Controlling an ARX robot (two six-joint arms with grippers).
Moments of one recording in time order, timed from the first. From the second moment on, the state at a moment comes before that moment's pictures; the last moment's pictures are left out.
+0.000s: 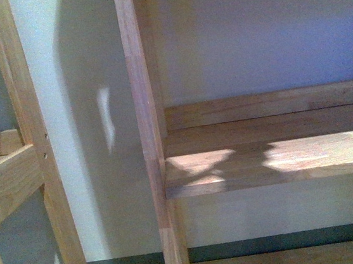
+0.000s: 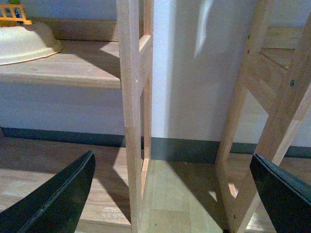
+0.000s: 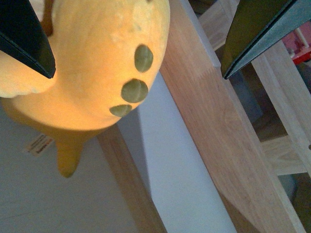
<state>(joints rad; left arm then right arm) 0.00 0.00 0.01 0.00 0.00 0.00 0.07 1.36 1.56 0.29 -0.18 0.50</state>
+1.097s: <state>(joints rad) 0.00 0.00 0.01 0.00 0.00 0.00 -0.06 0.28 0.37 0.12 -0.20 0.30</state>
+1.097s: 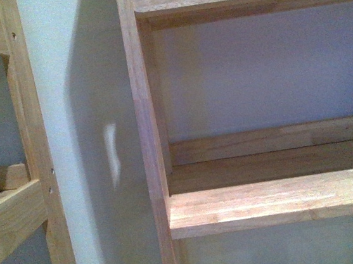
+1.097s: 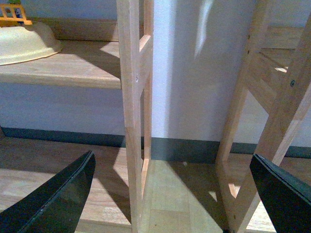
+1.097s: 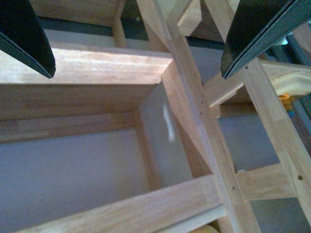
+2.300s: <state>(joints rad) 0.00 0.00 0.01 0.00 0.00 0.00 0.00 0.06 0.07 -0.01 0.00 0.01</state>
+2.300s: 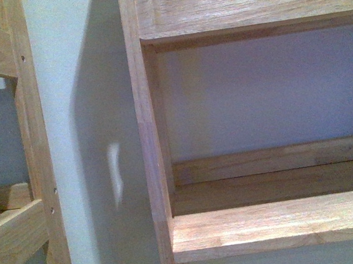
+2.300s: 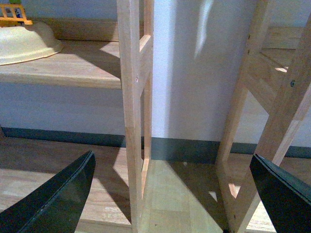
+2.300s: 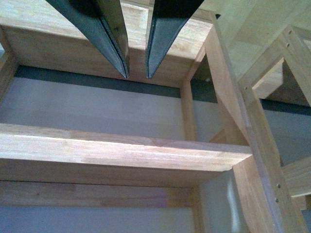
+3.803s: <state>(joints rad) 0.00 0.00 0.01 0.00 0.00 0.00 0.00 0.01 0.01 0.00 0.00 0.00</state>
